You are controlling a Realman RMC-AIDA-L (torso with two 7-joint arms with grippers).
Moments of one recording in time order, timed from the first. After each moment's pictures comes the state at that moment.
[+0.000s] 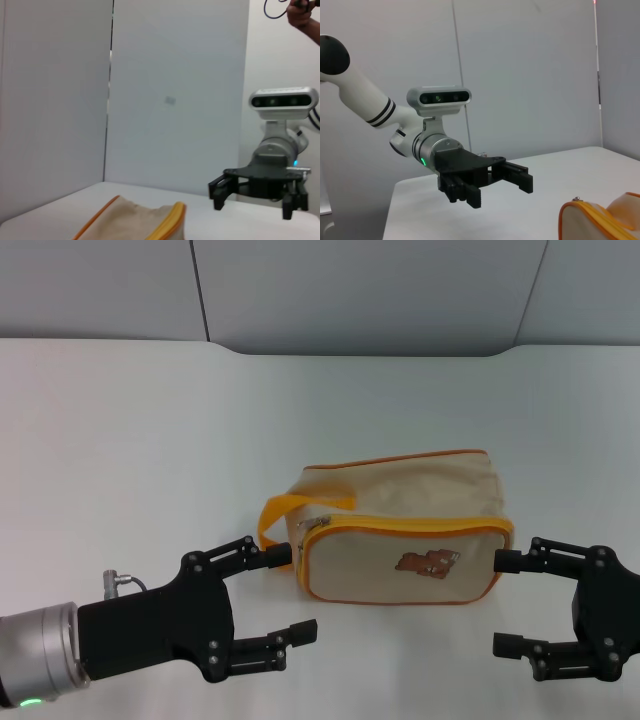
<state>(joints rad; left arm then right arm) -0.45 -2.08 0.58 0.30 1.99 1.75 -0.78 0.42 2.04 -0.48 -0.56 -2.13 -1.91 0.97</state>
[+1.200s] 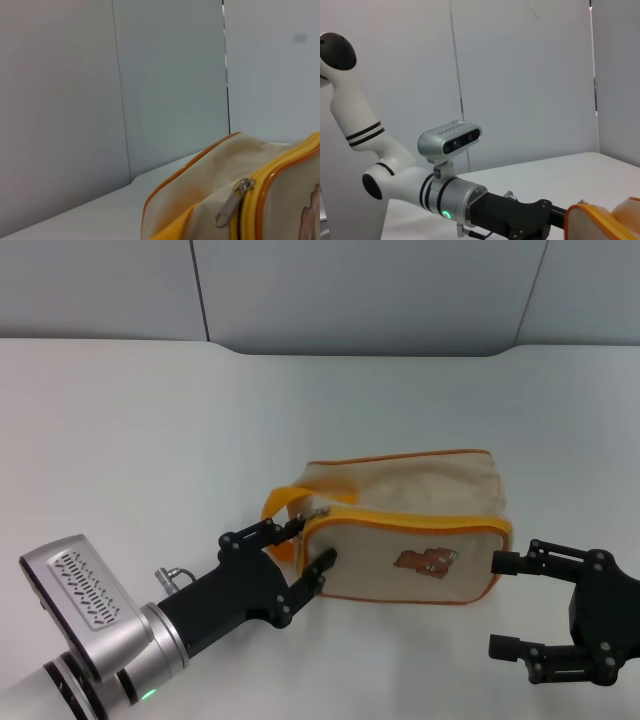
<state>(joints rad) -0.53 -2.08 0.43 -0.22 1.74 1.26 -0.18 0.41 2.05 -0.47 -0.56 -2.13 -1.91 0.95</state>
